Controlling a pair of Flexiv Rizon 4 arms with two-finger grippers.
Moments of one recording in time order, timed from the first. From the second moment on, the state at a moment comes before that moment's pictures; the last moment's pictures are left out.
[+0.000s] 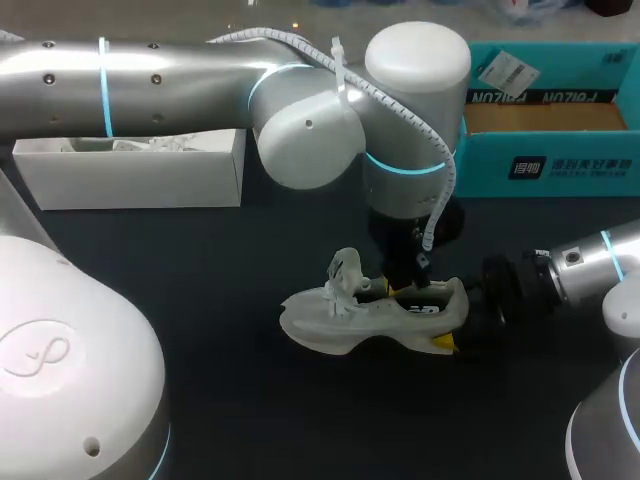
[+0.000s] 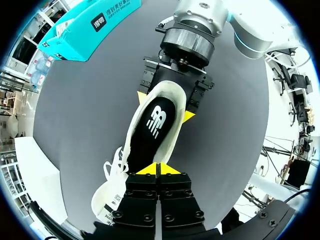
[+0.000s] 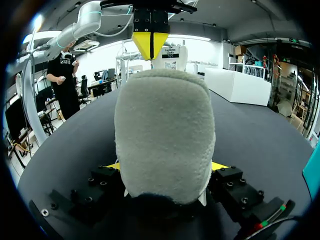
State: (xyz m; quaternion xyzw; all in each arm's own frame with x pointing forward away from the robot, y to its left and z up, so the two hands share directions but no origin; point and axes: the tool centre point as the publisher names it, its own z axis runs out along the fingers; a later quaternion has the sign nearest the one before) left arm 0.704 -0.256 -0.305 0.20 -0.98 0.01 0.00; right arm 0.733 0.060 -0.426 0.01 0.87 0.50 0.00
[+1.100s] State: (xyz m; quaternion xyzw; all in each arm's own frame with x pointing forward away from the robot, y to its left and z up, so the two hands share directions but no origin) left arm 0.720 -0.302 -0.377 0.10 -0.99 0.01 0.02; right arm 0.733 0.060 -0.426 0.01 0.87 0.50 0.00
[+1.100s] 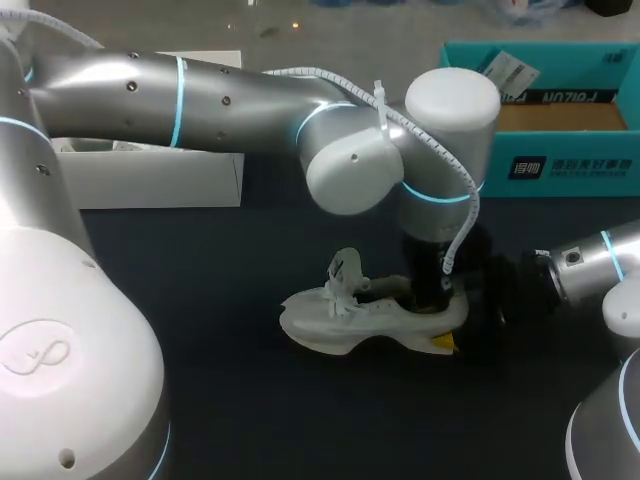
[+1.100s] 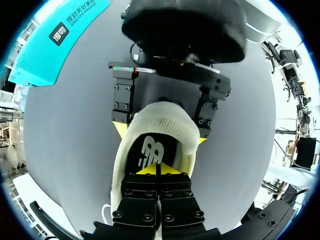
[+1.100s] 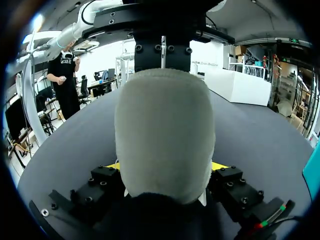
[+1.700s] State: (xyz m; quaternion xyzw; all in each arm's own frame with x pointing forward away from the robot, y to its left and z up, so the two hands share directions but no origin) left arm 0.702 -0.258 -0.392 0.05 -0.99 0.02 0.10; right arm 0.733 0.060 -0.426 0.00 0.87 0.50 0.00
